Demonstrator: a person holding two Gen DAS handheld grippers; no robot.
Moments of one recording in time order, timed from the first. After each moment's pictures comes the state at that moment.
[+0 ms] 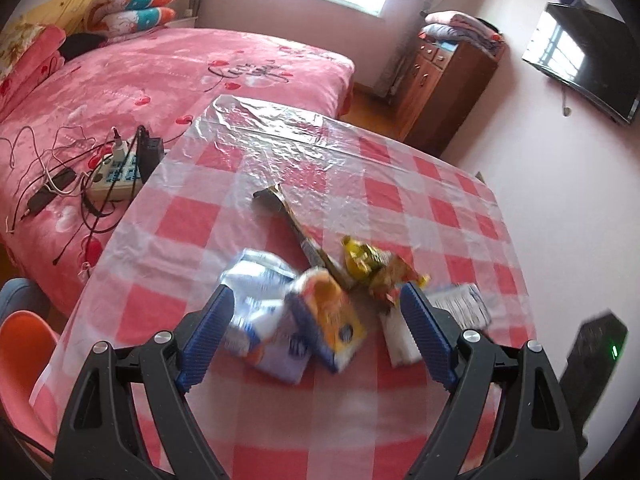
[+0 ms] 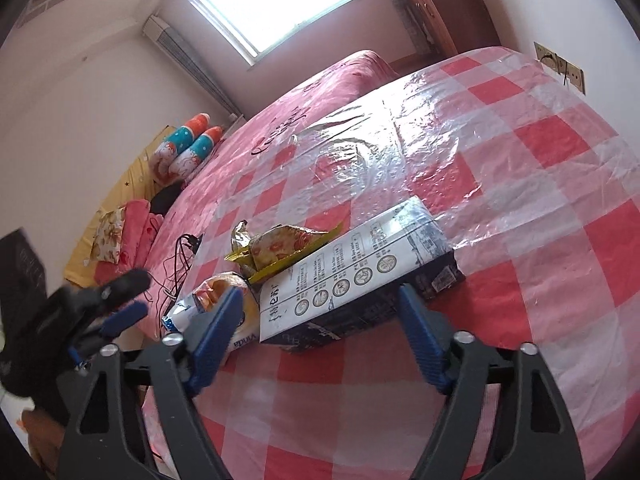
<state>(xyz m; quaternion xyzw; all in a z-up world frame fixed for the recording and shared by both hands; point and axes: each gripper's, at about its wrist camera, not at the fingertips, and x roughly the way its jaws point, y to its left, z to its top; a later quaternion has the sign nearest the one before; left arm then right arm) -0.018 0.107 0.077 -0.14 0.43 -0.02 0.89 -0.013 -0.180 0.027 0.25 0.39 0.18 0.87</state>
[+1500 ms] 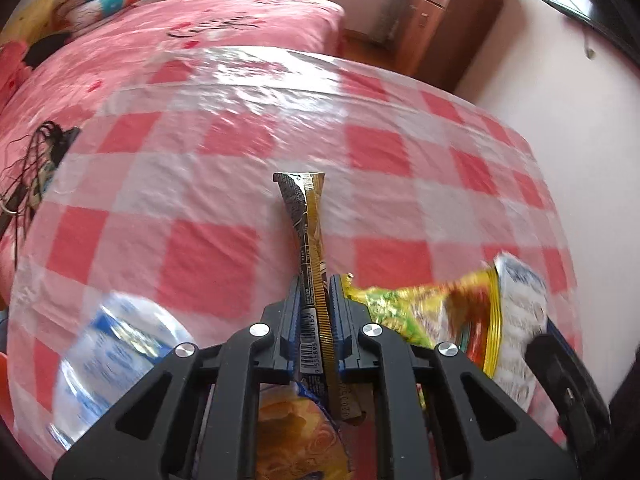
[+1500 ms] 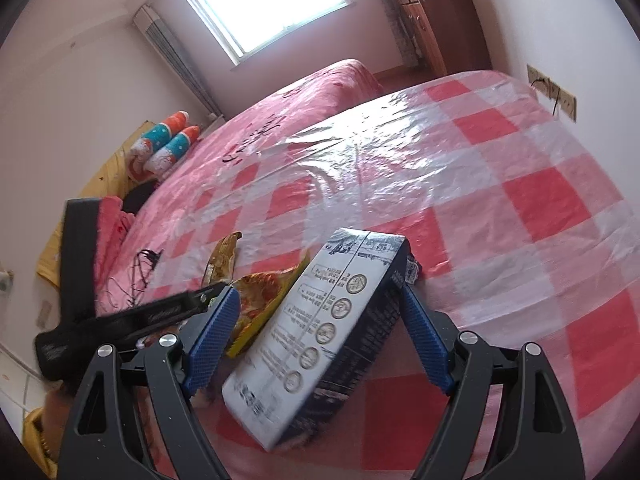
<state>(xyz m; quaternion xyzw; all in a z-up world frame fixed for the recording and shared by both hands) 0.071 0.039 0.010 -0.09 0.51 -0.04 0.86 0.038 -0.199 0.020 0.19 0.39 0.14 0.89</state>
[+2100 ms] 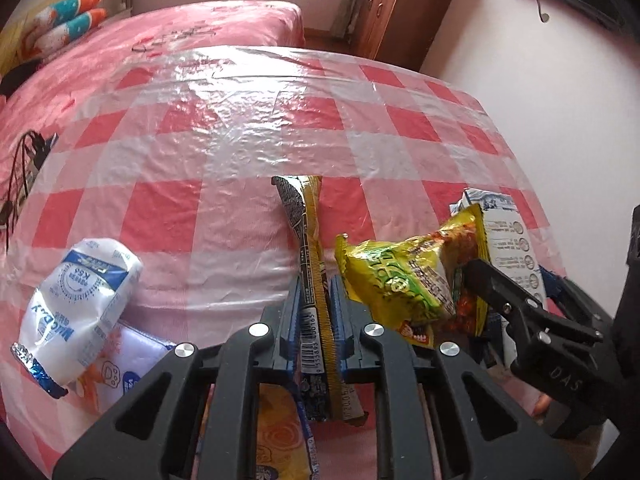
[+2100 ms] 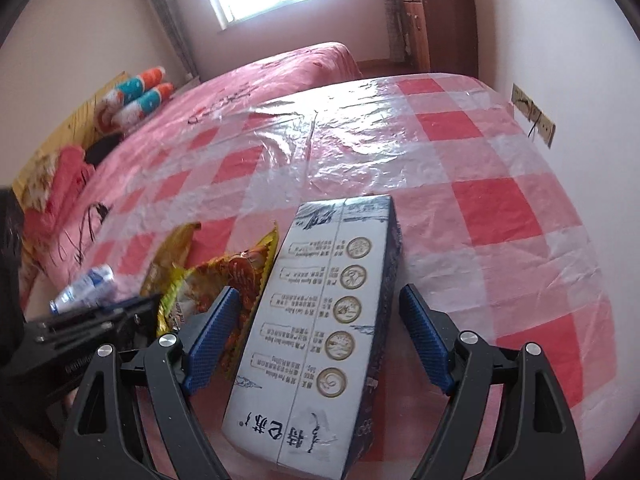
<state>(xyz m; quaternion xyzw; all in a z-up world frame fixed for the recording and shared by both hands) 0.027 0.008 0.008 -0.04 0.49 -0.09 0.87 0.038 -0.207 0.009 0.08 0.43 0.10 0.89</state>
